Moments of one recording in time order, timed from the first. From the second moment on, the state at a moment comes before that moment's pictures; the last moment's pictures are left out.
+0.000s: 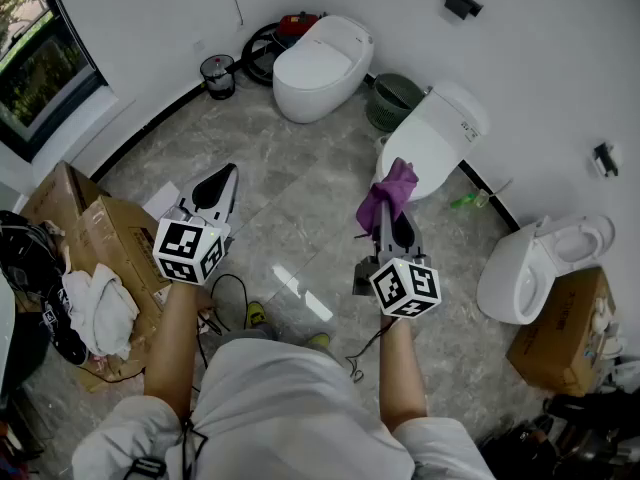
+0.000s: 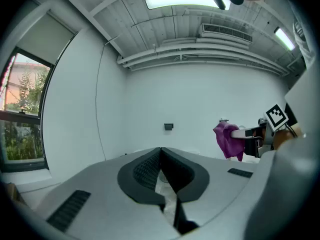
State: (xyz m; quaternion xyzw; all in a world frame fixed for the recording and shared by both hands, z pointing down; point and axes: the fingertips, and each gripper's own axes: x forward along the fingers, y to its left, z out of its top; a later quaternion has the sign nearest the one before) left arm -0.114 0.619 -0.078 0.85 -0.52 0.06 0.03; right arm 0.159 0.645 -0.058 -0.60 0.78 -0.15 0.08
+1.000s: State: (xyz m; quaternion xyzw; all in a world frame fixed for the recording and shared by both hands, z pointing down) left arm -0.151 0.626 -0.080 0.86 -0.51 0.05 0.03; right arm 0.105 0.653 -0.074 -0.60 0.79 -0.13 0.08
